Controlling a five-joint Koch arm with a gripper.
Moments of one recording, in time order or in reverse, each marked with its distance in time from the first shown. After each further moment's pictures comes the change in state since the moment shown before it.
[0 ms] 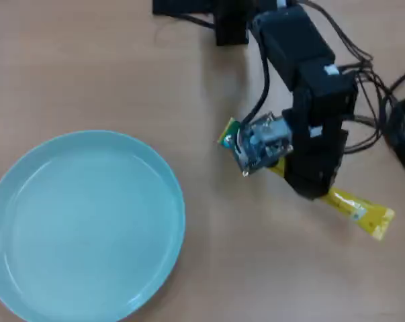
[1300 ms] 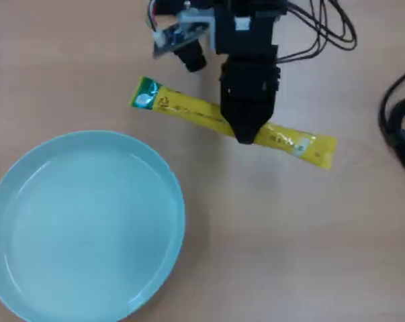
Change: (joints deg) arm 15.3 30.1 24.5 -7.7 -35.9
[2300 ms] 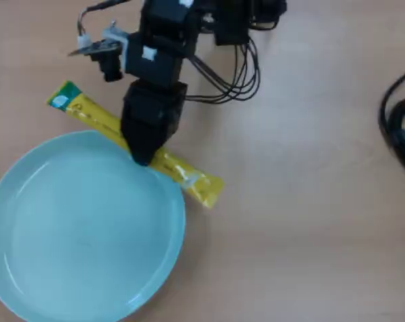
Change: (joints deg) arm 22.9 0.0 20.0 -29.1 -11.6
